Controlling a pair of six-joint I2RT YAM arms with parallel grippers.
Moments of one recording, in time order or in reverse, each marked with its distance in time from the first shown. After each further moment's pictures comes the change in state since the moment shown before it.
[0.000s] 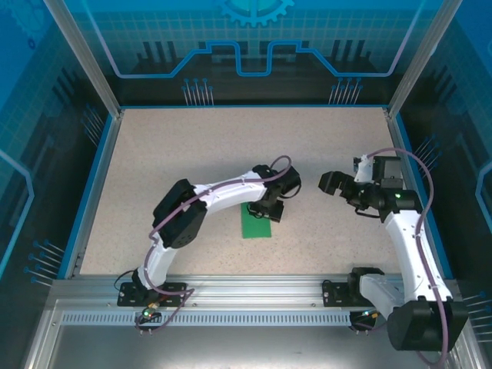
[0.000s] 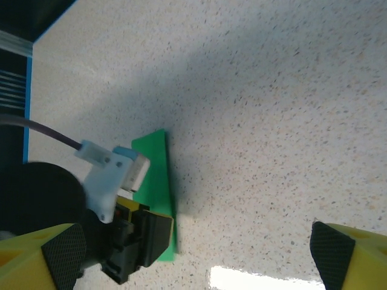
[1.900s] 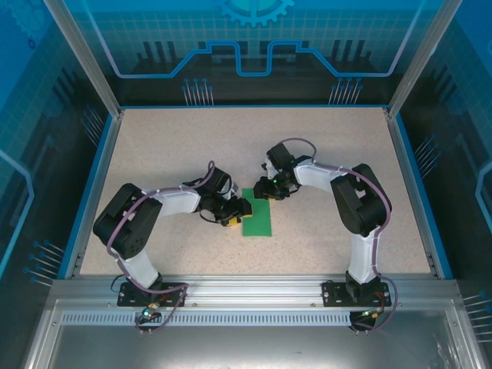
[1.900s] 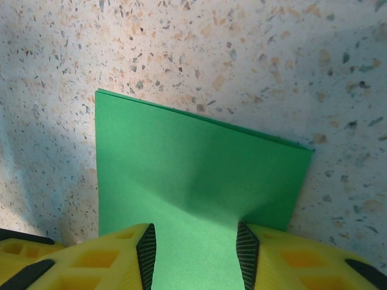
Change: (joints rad) left arm 0.373 -0.343 -0.818 0.798 0.601 -0.173; right arm 0.550 0.976 0.379 0.308 0.129 0.075
